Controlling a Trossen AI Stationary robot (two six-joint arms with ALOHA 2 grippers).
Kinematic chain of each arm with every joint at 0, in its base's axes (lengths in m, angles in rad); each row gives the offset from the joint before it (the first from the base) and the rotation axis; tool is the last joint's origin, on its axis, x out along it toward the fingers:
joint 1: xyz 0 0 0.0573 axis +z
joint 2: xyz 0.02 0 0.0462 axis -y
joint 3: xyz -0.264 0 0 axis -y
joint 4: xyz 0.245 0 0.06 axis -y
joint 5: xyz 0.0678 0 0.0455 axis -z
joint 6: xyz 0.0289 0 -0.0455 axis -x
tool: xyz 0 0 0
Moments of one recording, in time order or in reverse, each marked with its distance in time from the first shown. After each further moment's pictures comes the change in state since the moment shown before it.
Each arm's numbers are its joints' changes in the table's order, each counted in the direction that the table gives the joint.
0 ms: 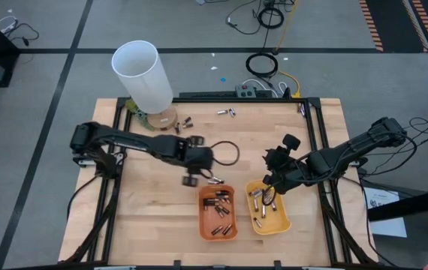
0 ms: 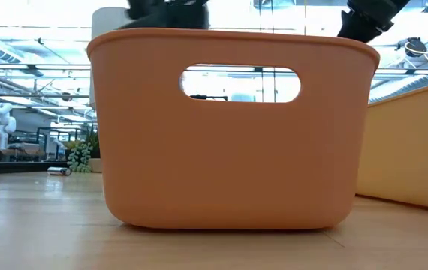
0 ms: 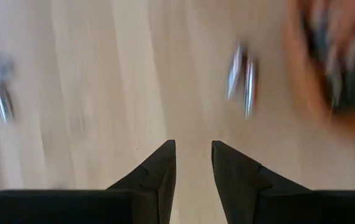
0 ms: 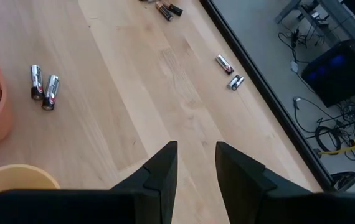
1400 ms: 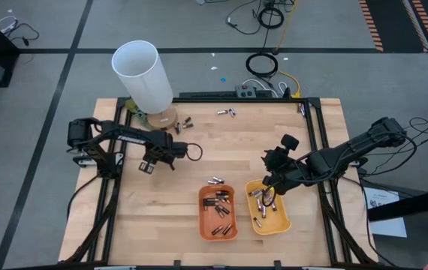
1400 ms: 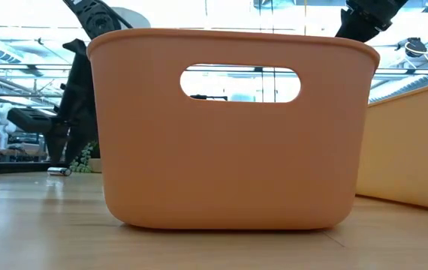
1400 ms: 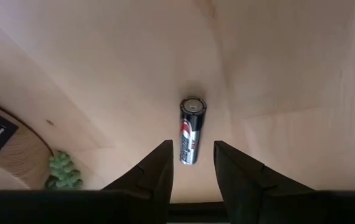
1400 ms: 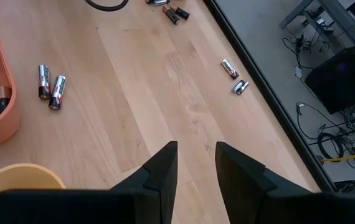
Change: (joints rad) left arm 0.258 0.051 -0.525 -0.218 -0.102 -0.309; right arm 0.000 -0.002 0.000 0.029 -0.010 0.046
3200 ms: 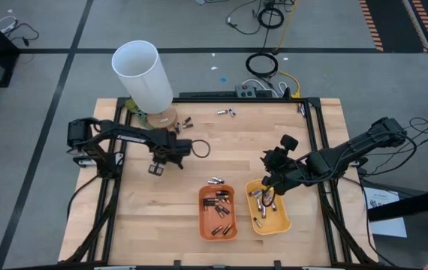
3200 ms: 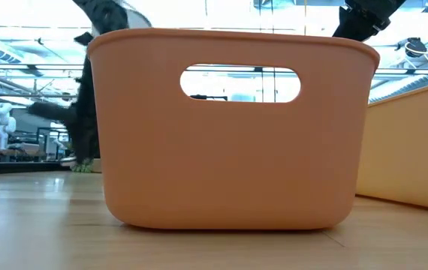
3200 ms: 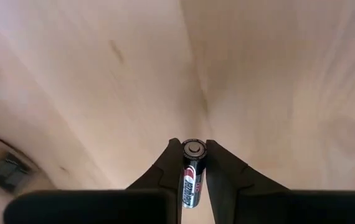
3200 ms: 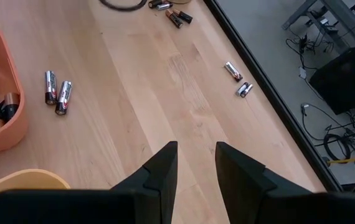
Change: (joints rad) left arm -0.019 0.006 0.080 0.074 0.127 0.055; right arm 0.000 0.000 0.000 0.025 -0.005 0.000
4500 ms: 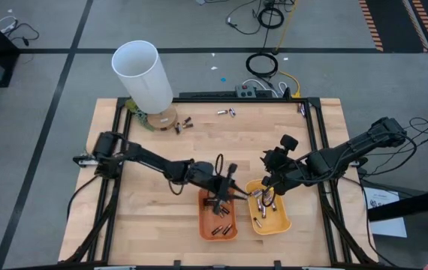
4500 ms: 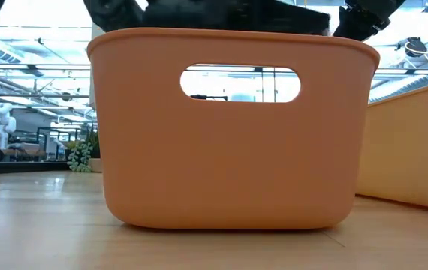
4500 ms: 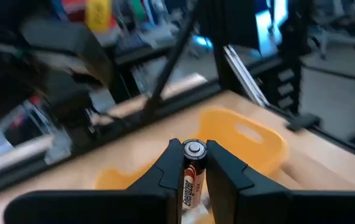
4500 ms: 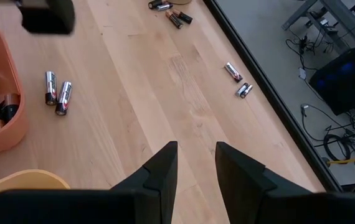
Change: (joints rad) left arm -0.341 -0.309 0.174 1.729 0.369 0.105; right arm 0.000 0.000 0.000 0.002 0.001 0.003
